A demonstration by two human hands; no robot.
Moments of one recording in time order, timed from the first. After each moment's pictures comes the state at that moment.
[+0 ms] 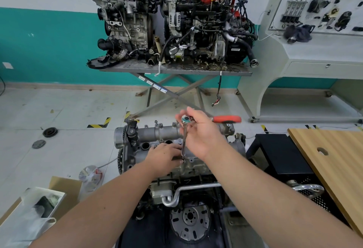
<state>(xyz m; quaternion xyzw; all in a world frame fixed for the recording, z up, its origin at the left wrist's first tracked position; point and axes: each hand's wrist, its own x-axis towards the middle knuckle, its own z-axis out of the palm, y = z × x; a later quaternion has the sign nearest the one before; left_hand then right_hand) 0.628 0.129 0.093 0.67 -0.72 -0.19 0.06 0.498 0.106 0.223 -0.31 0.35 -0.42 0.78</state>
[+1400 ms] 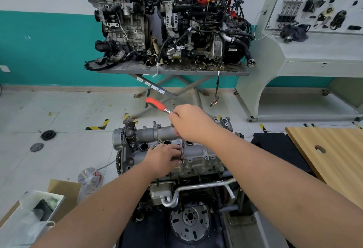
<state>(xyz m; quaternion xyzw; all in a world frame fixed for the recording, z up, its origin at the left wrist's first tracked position) 0.628 0.131 0.096 0.66 -0.72 -0.19 0.06 0.499 0.092 0.253 -0.85 0.44 -0.13 0.26</state>
